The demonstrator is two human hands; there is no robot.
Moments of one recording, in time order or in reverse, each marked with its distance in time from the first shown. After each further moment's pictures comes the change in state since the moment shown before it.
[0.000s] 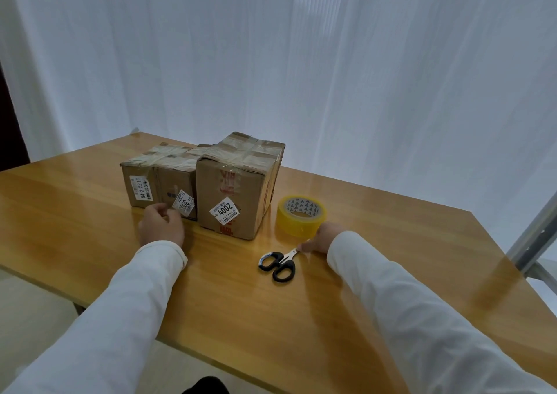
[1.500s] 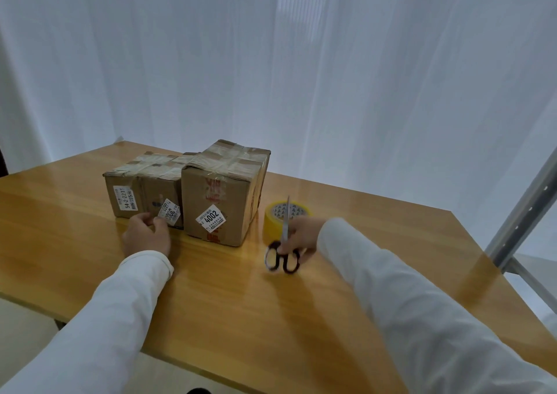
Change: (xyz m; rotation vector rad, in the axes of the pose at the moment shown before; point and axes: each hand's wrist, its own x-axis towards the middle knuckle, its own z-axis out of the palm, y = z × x) left_hand -0.003 0.004 -0.001 0.017 0.000 -0.004; right_hand -0.028 -0.017 -0.028 0.215 -0.259 -0.237
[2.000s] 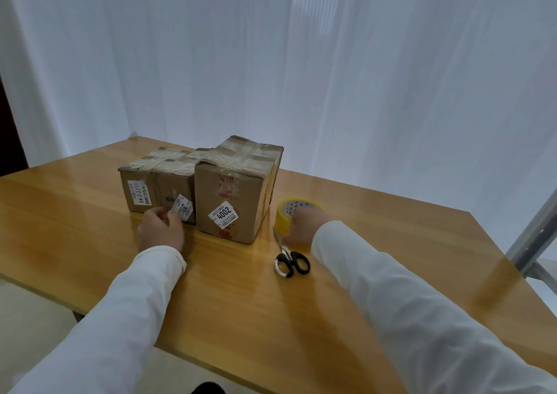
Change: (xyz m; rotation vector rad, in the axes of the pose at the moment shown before) left_hand -0.001 0.000 -0.001 0.021 -0.009 0.000; right_hand 0.018 -0.020 0.014 -0.548 0.340 0.042
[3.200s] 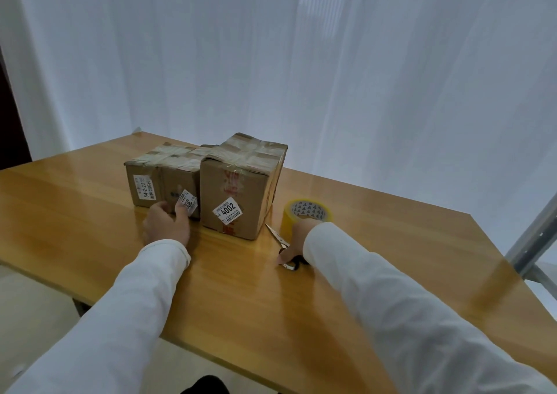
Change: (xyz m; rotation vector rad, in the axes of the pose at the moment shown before) left_hand -0.001 0.000 -0.001 0.011 -0.007 0.027; right_hand -0.023 -0.016 -0.007 0.046 -0.268 0.042
